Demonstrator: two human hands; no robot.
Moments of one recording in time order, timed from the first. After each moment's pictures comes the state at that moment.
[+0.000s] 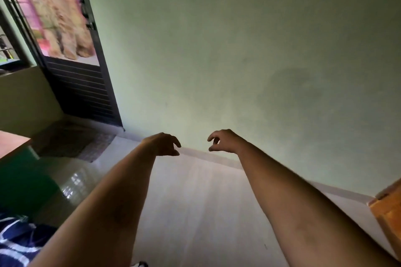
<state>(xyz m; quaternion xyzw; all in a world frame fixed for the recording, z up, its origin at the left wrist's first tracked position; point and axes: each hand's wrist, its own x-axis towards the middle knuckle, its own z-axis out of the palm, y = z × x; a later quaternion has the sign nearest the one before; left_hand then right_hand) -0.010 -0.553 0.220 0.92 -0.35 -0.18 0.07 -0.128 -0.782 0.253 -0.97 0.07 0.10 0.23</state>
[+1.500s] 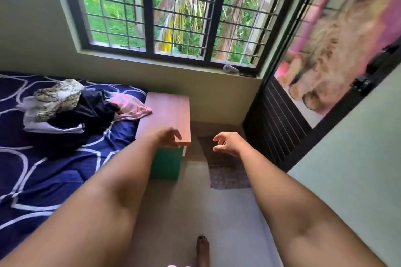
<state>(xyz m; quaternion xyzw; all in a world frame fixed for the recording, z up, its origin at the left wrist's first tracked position) 0.405 -0.093 0.198 0.93 0.25 -0.12 0.24 0.583 -0.276 0.214 -0.86 -0.45 0.22 0.10</state>
